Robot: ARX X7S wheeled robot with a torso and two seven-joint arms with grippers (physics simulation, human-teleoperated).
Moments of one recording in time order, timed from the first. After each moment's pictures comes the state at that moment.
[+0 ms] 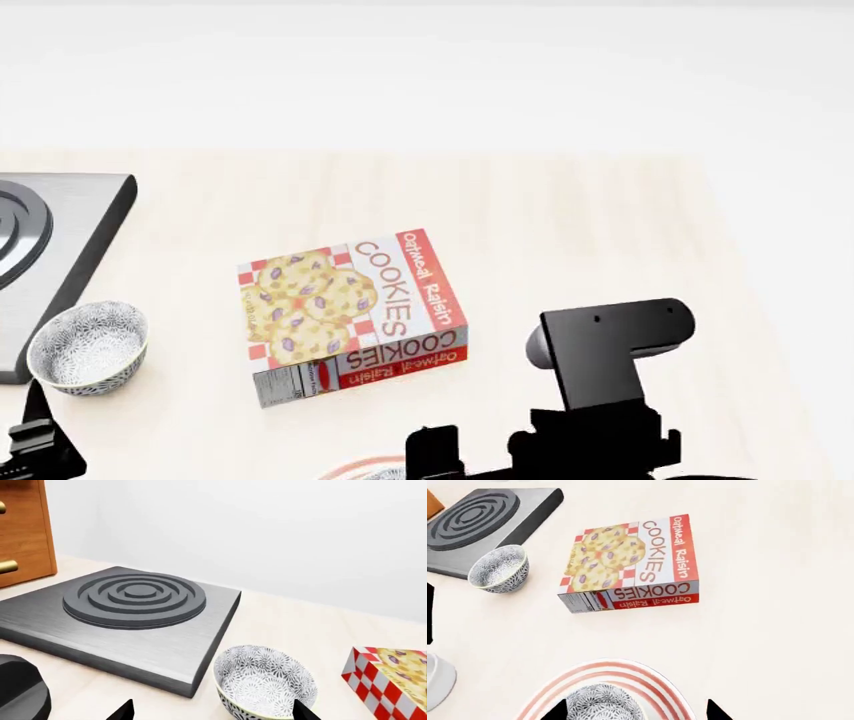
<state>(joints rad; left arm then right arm) -0.20 -0.32 -0.01 -0.16 -0.43 -0.06 -0.22 0.66 0.52 -0.18 -0.30 1.53 1.28 0.68</state>
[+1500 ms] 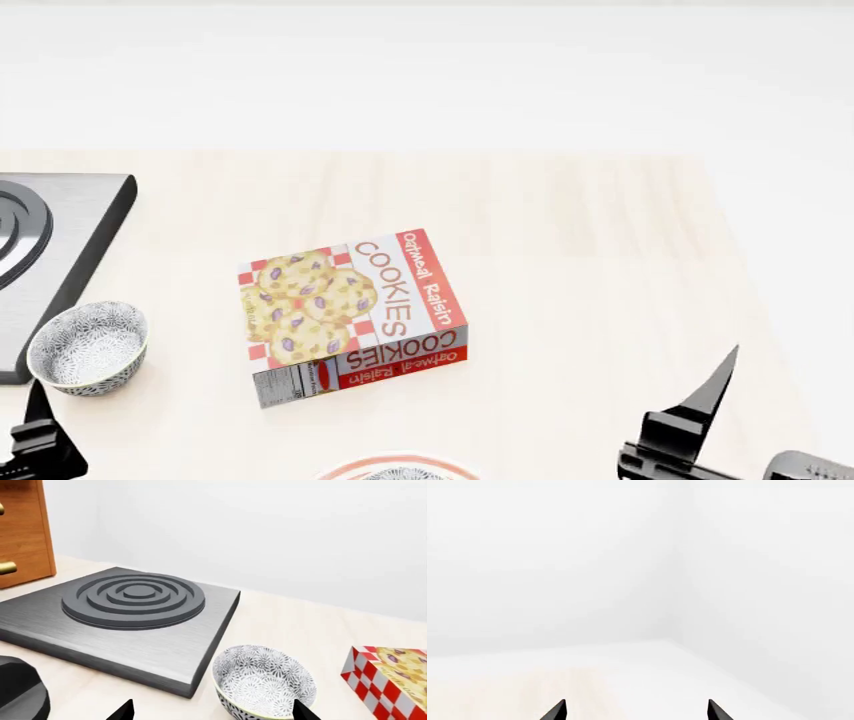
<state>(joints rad) -0.20 -0.33 0.00 -0.16 -0.44 -0.05 -0.23 0.06 0.52 -0.14 -0.50 0.37 0.30 0.72</state>
